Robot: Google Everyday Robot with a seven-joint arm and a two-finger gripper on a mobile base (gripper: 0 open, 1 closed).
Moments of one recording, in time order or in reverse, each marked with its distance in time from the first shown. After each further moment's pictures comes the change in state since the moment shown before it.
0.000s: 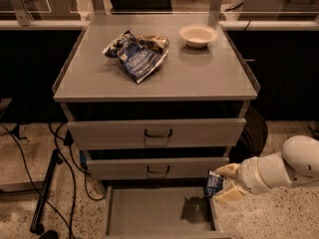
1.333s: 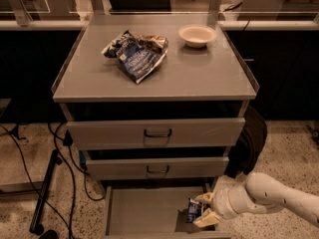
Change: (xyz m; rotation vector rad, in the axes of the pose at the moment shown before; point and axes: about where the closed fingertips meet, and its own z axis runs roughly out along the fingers) arm 0.098 0.012 0.173 -0.106 -0.054 -0.004
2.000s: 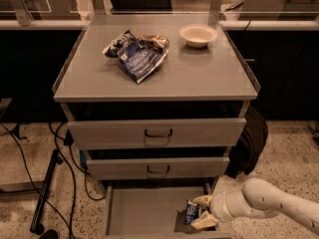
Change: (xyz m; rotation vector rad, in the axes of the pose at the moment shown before) arm 0.009 -0.004 0.019 0.020 -0.028 -0.012
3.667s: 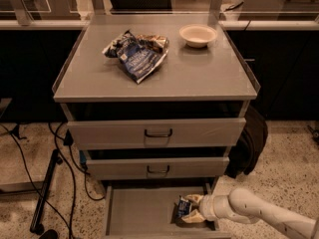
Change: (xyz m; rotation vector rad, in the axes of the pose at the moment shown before) arm 0.047 -0.056 0.088 0.139 -0.049 -0.087
